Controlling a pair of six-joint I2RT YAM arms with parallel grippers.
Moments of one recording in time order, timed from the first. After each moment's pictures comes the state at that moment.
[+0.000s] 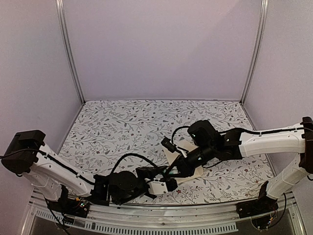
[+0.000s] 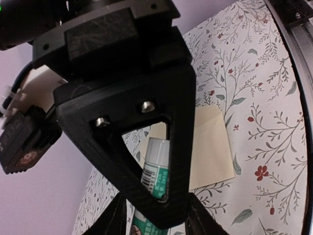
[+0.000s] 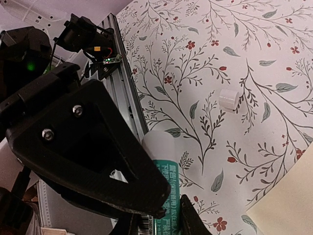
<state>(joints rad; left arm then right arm) -1.51 1.59 0.58 0.74 -0.61 0.70 1.05 1.49 0.91 -0.18 -0.54 0.28</state>
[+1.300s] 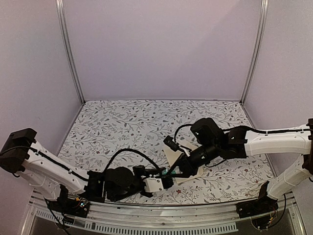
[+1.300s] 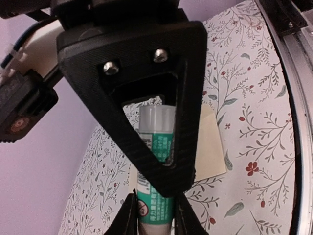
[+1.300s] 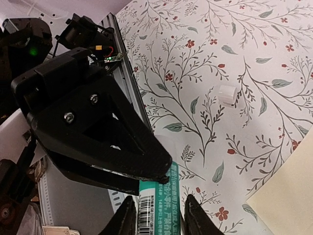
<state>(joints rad) -1.49 1.52 0.57 0.63 -0.55 0.63 1.05 1.45 0.92 -0.26 -0.53 0.28</state>
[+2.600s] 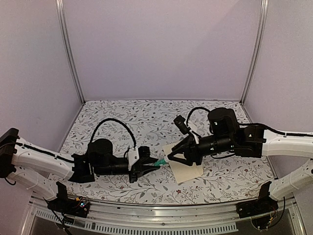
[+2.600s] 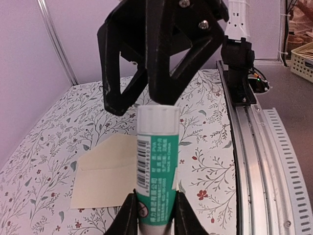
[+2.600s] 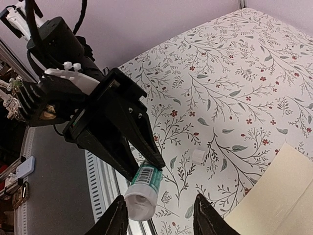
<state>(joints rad) -1.16 1.30 0.48 0.61 0.14 0.24 1.05 1.26 0.91 -0.13 -0.34 0.24</state>
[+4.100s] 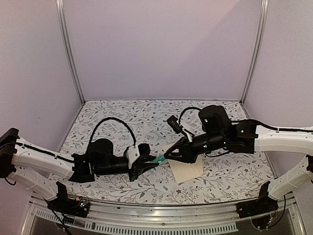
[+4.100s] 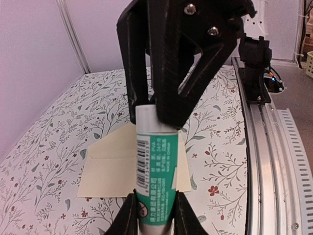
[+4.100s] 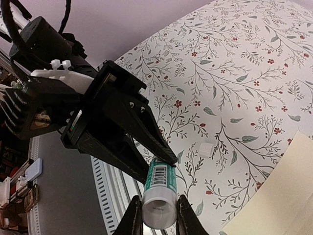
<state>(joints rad) -1.15 1.30 0.48 0.59 0.08 0.21 1.05 1.35 0.98 -0.18 -0.38 0.30</state>
